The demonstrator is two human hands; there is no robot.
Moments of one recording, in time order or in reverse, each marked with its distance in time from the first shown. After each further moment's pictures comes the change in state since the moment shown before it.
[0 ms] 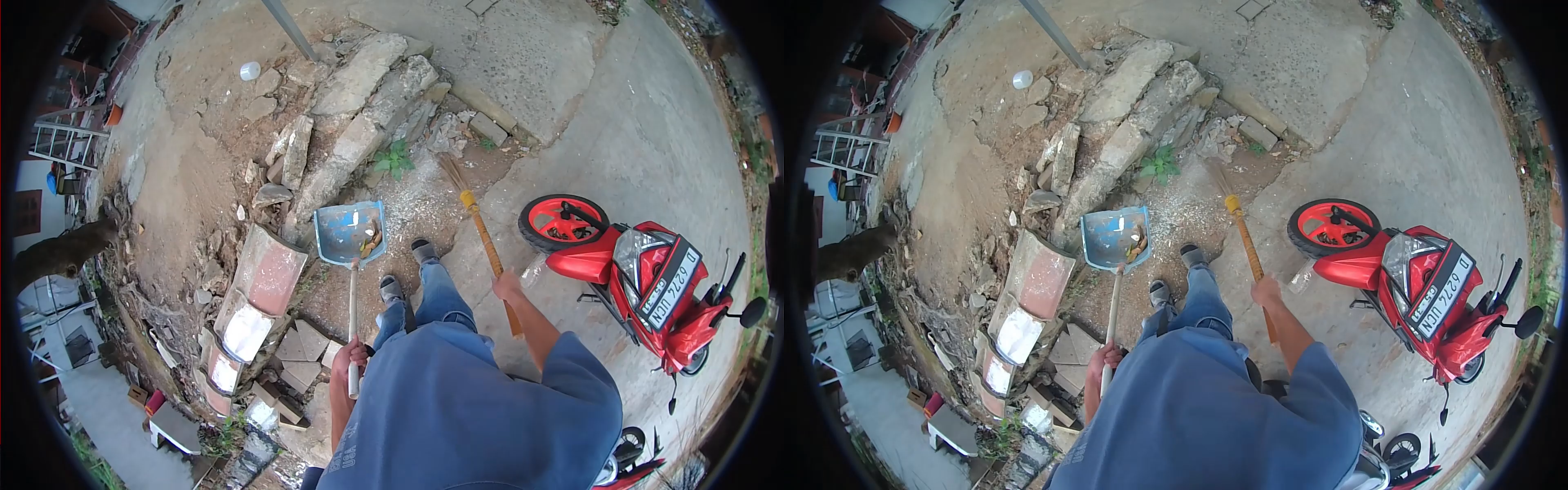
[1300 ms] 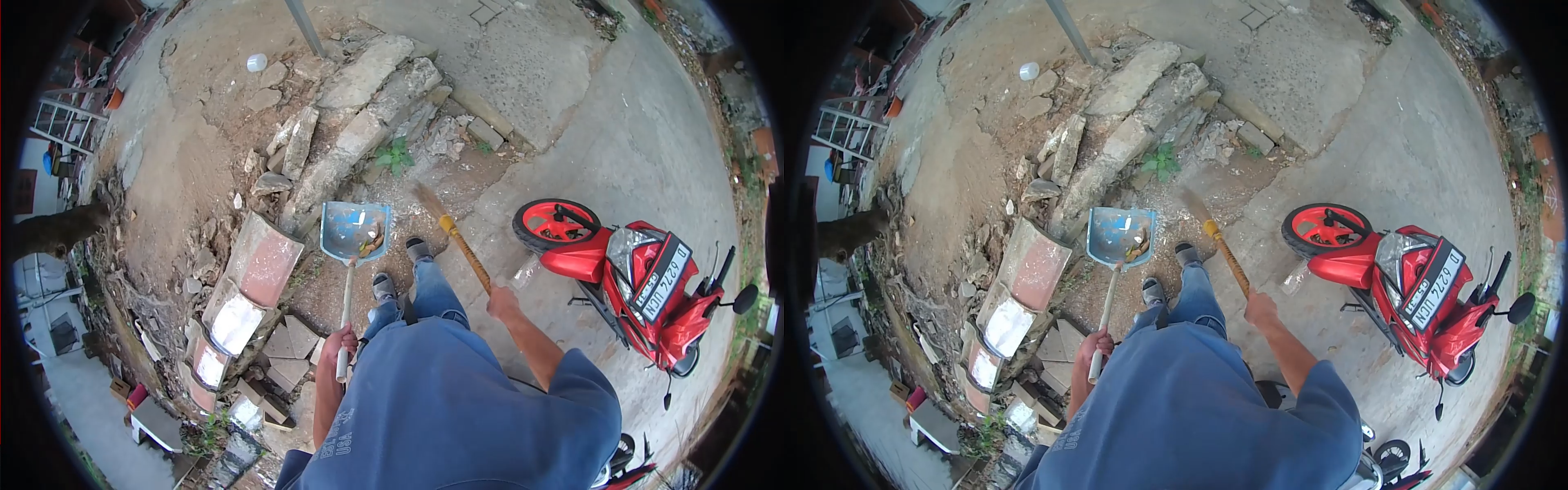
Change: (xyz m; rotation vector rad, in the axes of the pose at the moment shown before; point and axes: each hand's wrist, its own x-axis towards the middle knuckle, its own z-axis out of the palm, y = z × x) left_hand 0.009 0.024 -0.040 0.041 0.047 -0.084; right_hand -0.104 -0.013 -0.001 -0.519 -0.063 -0.214
